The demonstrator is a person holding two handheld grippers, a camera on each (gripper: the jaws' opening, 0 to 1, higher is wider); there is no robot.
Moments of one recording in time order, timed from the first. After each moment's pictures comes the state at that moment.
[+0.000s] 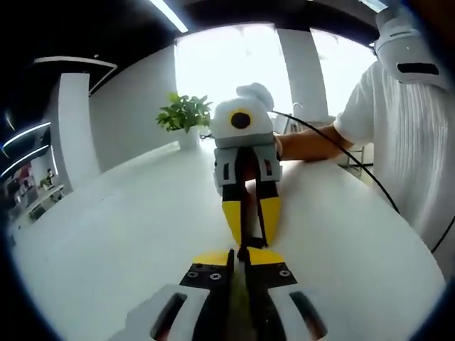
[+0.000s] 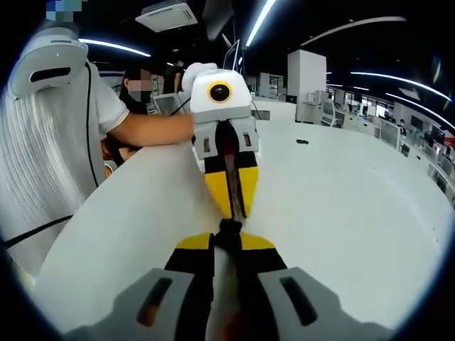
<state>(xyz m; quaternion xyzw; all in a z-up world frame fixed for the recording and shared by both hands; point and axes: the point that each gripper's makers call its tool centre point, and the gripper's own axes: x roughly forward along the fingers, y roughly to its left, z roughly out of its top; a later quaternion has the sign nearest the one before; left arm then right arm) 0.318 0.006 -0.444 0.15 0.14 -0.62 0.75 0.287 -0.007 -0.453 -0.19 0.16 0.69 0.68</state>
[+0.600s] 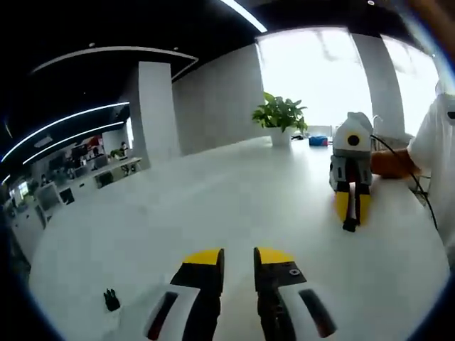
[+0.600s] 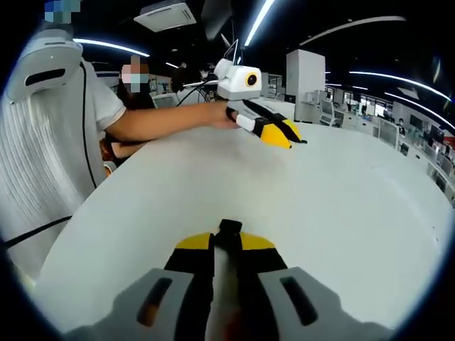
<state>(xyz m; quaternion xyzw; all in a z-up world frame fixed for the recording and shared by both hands) 0.417 0.134 -0.419 0.10 0.16 -0.40 0.89 0.289 -0.010 -0.453 -0.19 0.16 0.69 0.69</state>
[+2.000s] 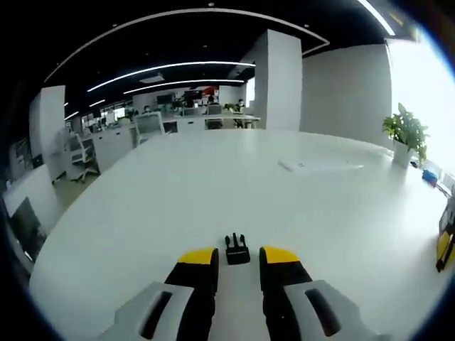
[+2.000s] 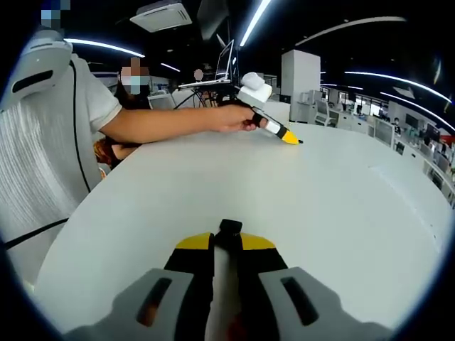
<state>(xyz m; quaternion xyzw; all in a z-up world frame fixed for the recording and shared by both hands) 0.490 0.258 -0.466 -0.01 0.25 -0.09 0.96 0.304 -0.010 -0.454 -0.18 0.16 0.68 0.70</state>
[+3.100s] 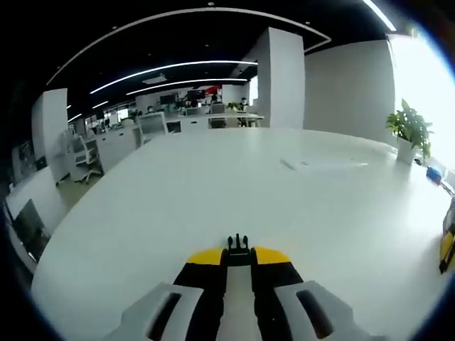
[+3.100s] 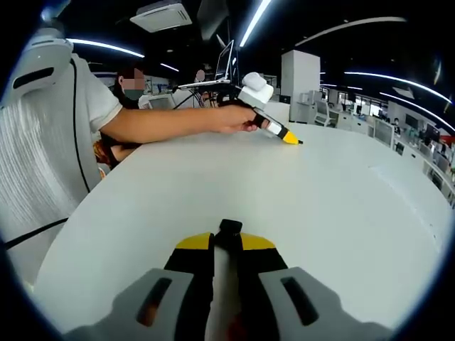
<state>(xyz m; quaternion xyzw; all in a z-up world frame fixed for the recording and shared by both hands) 0.471 0.243 -0.457 -0.01 0.26 -0.08 0.96 0.307 -0.009 -0.454 -0.18 0.16 0.68 0.70</state>
